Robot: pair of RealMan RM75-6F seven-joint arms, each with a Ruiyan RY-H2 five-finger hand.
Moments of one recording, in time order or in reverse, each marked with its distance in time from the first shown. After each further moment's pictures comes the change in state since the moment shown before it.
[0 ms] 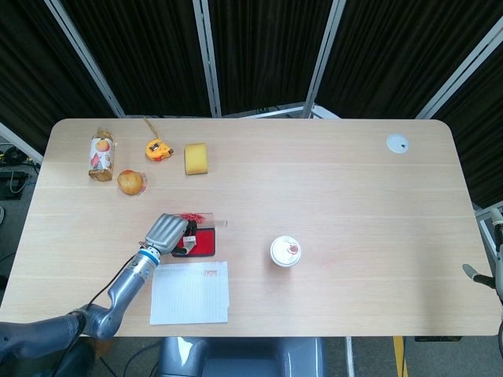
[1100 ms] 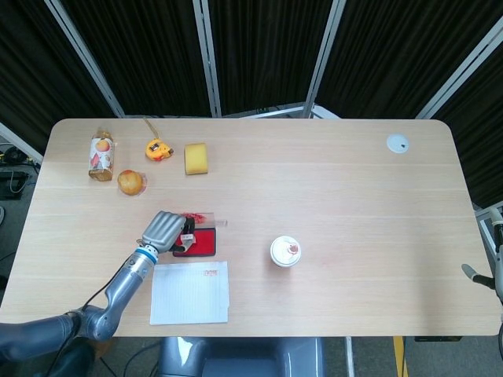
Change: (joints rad) left arm -0.001 0.058 -0.042 -0.118 -0.052 0.017 0.076; right arm -0.006 0.007 -0.001 -0.016 -0.018 0.016 0.001
